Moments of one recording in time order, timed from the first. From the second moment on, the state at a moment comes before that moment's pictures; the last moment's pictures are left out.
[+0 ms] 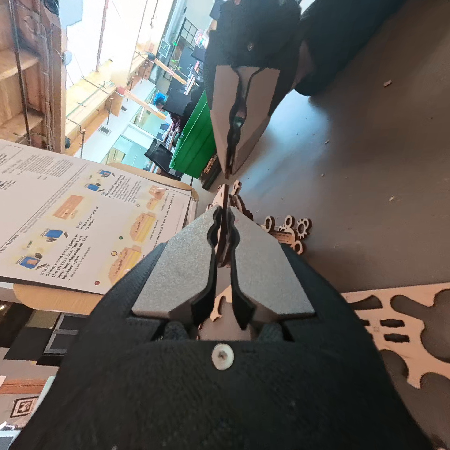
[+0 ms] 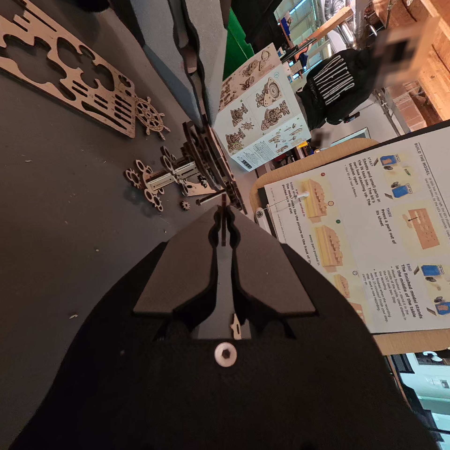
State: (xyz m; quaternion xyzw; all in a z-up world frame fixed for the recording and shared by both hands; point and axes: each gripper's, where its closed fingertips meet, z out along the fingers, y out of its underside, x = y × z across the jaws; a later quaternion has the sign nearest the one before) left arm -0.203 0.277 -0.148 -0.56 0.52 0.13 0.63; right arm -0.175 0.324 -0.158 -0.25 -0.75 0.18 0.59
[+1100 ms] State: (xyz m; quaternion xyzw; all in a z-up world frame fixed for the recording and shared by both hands) left arm -0.191 0.246 -0.159 -0.58 0.50 0.12 0.63; right arm -0.177 0.336 -0.156 -0.26 -0.72 0.13 0.63
